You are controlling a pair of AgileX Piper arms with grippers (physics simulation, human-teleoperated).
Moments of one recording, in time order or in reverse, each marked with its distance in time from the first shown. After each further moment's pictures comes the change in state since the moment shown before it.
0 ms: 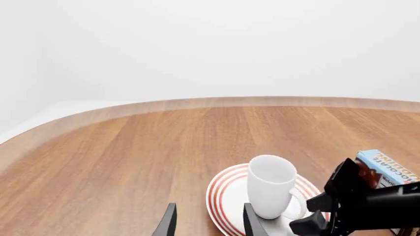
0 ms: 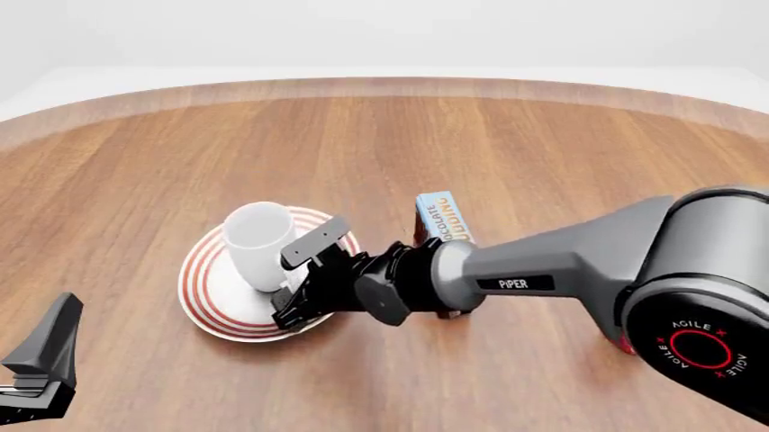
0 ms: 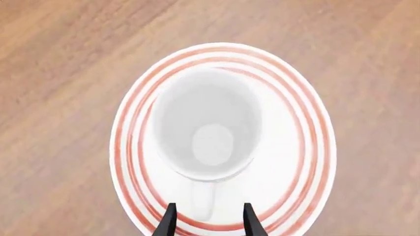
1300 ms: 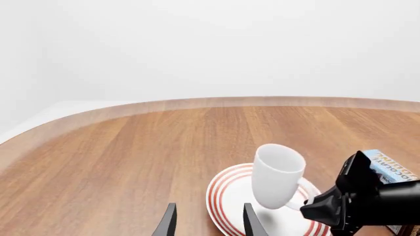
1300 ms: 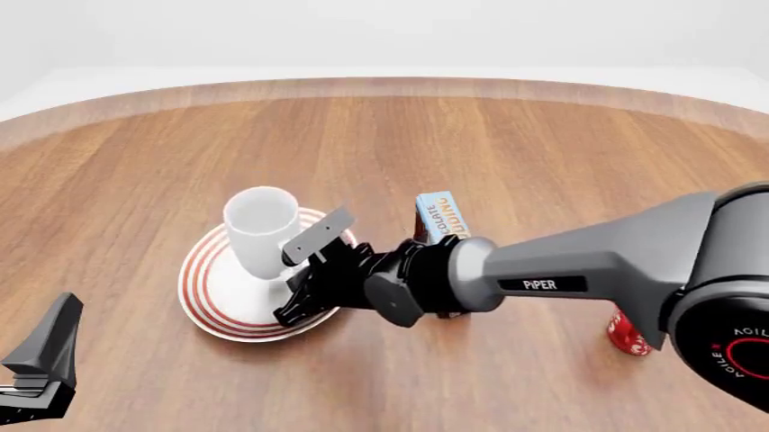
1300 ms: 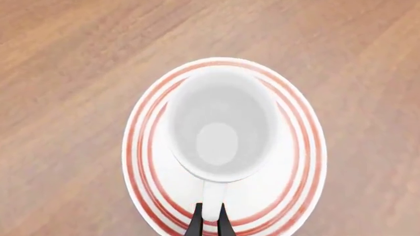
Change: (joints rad) left arm 0.000 0.000 0.000 0.000 0.000; right arm 0.005 -0.069 0.057 -0.049 -0.049
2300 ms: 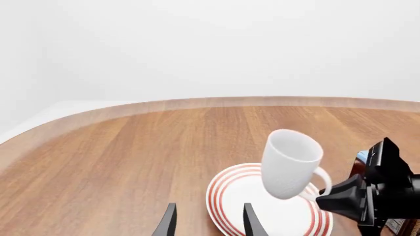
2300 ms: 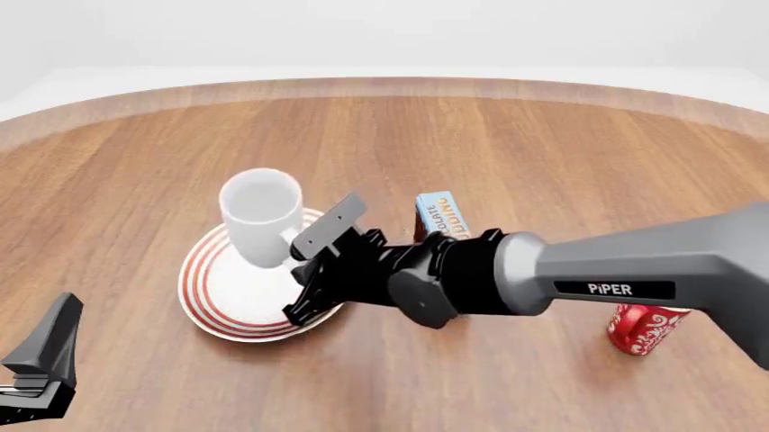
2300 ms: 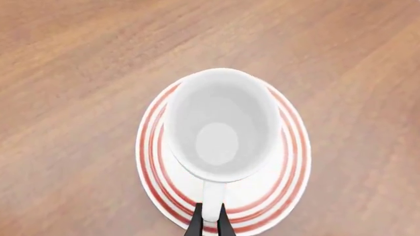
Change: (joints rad) left arm 0.000 0.000 0.000 0.000 0.000; right arm 0.006 -0.143 0.101 -0.020 -0.066
